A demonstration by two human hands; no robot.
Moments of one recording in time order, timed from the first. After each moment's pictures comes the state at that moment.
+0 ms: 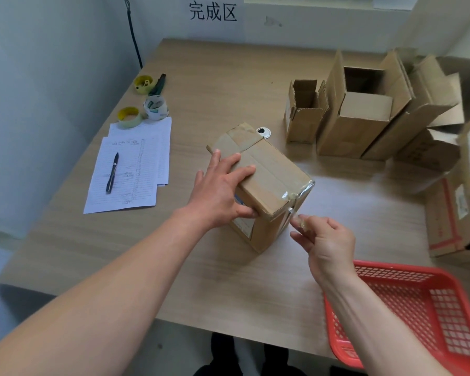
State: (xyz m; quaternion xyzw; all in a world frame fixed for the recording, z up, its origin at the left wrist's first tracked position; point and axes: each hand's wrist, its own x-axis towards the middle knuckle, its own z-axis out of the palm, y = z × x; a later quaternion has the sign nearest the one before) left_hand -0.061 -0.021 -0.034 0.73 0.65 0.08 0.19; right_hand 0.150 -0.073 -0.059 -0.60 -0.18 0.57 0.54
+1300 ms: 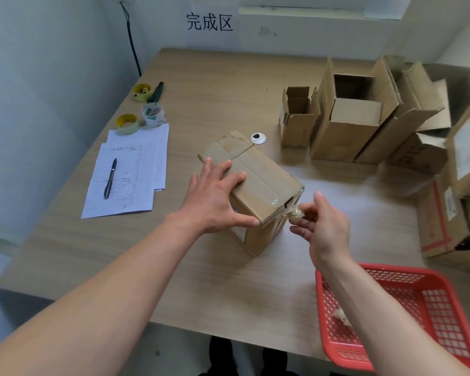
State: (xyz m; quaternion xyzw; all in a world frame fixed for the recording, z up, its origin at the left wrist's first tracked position) left_hand -0.057 -0.031 -0.023 0.73 0.66 0.04 0.18; right_hand 0.161 -0.053 -0.048 -0.59 -0.24 0.56 0.53
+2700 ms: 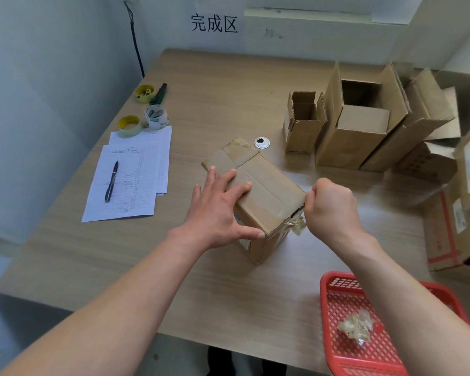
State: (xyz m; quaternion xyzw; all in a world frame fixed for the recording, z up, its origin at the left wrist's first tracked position) left_hand -0.055 -0.035 -0.026 0.72 0.66 0.05 0.21; right_hand 0.169 0.000 -0.029 -0.69 -0.69 0.12 0.19
